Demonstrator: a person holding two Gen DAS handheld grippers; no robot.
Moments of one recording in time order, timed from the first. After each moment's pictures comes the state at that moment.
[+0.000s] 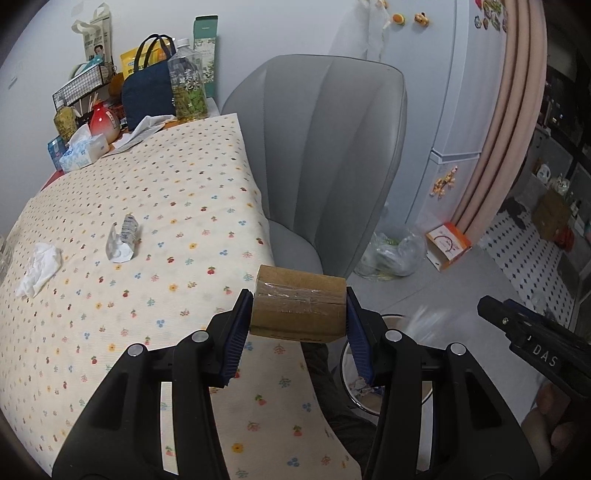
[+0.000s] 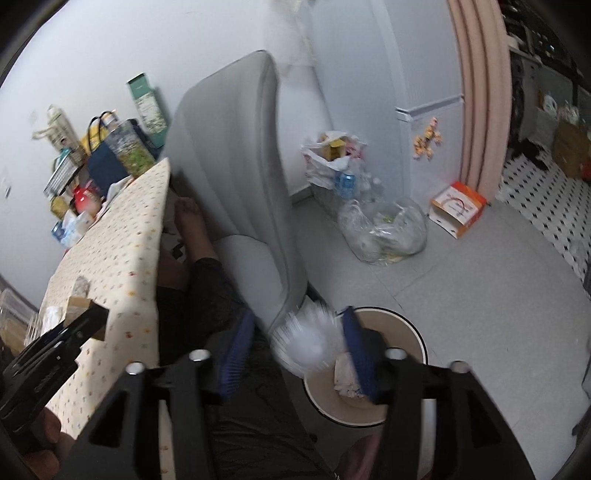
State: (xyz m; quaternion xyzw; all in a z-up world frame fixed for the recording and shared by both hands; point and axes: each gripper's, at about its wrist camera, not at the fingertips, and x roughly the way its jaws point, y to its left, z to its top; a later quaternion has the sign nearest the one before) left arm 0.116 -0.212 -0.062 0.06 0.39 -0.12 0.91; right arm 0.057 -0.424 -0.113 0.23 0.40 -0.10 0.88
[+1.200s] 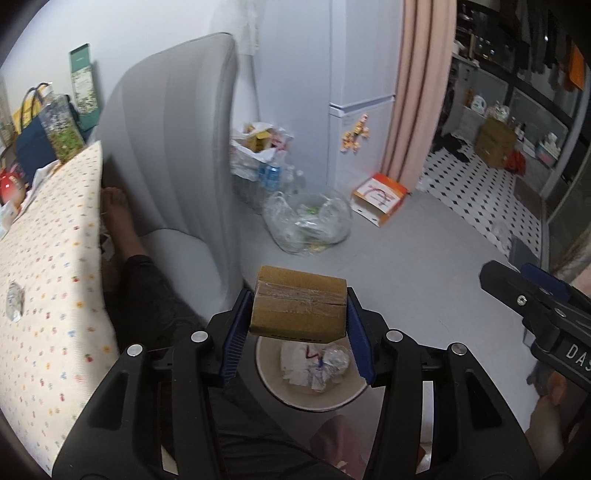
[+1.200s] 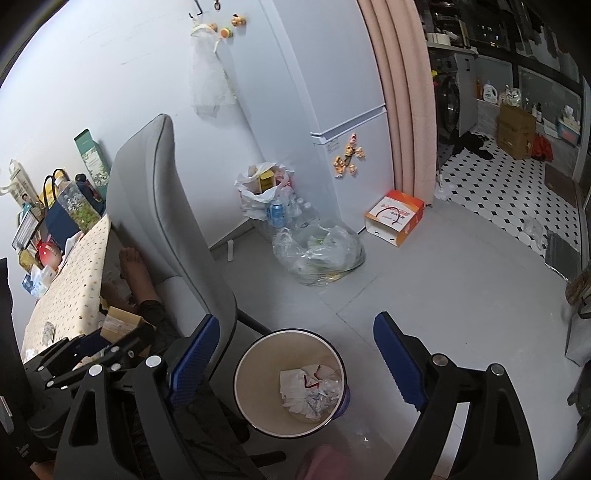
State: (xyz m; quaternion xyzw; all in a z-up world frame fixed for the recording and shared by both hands) left arm 0.087 -0.379 -0.088 0.15 0.41 -0.26 0.86; right arm -0.024 -0.529 -0.107 0.25 0.35 -0.21 0.88
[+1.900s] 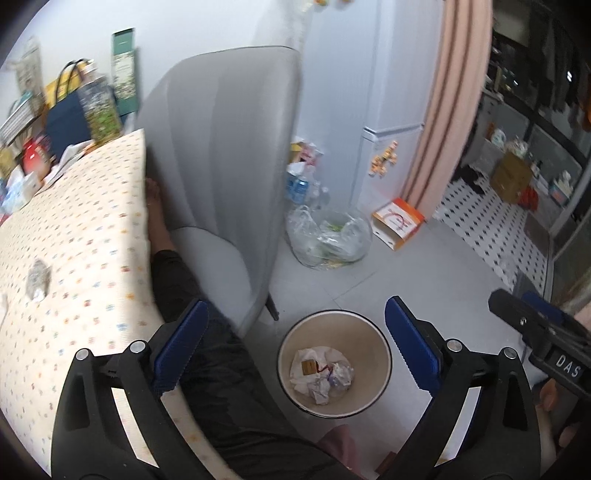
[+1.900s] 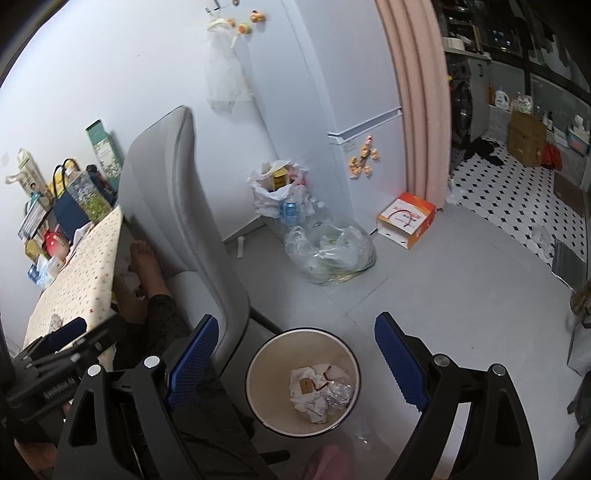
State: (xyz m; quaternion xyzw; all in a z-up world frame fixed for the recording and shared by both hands) left arm 0.107 -0.311 -0.064 0.09 0.40 -0.22 0.89; right arm -0.005 -0.502 -0.098 0.24 0.36 -0.18 0.88
